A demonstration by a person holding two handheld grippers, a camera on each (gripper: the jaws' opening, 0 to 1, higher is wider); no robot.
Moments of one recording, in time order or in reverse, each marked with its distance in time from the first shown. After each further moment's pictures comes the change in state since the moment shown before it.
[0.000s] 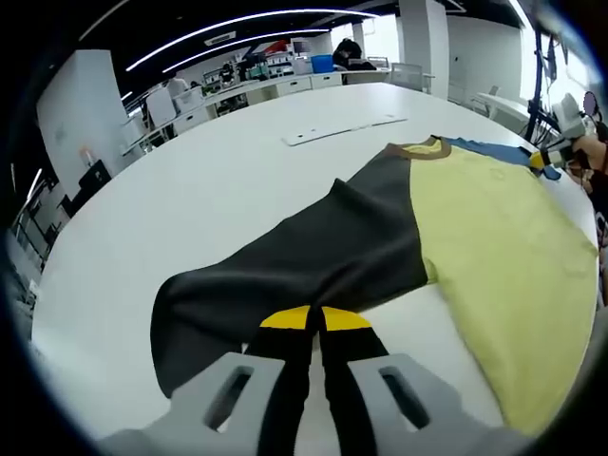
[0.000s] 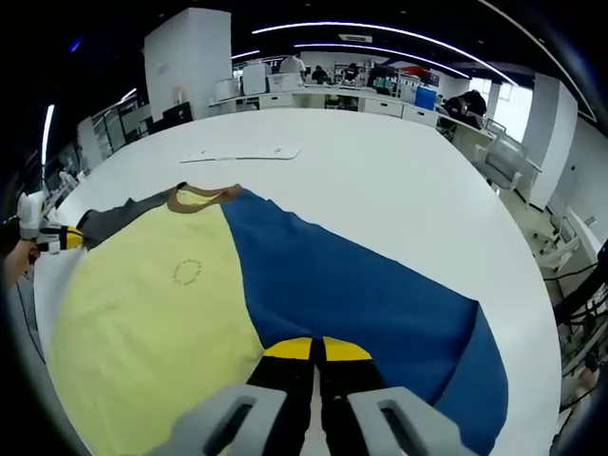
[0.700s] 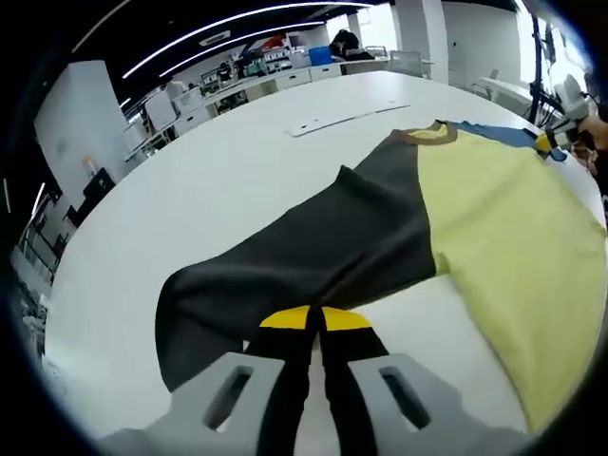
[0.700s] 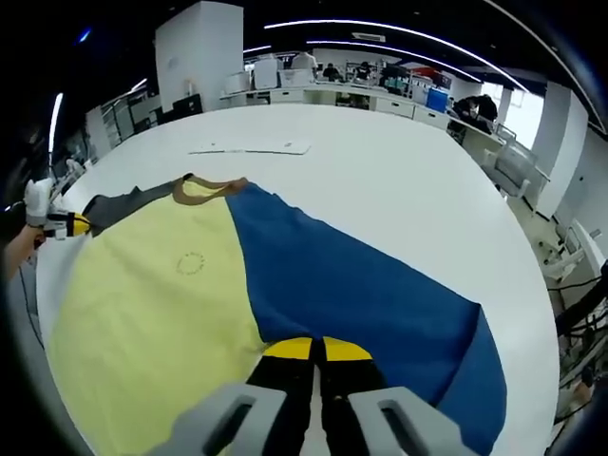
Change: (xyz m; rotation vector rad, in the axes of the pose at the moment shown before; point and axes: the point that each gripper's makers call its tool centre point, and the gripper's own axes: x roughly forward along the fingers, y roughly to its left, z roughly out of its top) left arm 0.006 0.005 -0.009 0.077 0.046 0.033; right arm 0.002 0.005 -0.005 -0.045 0.022 0.036
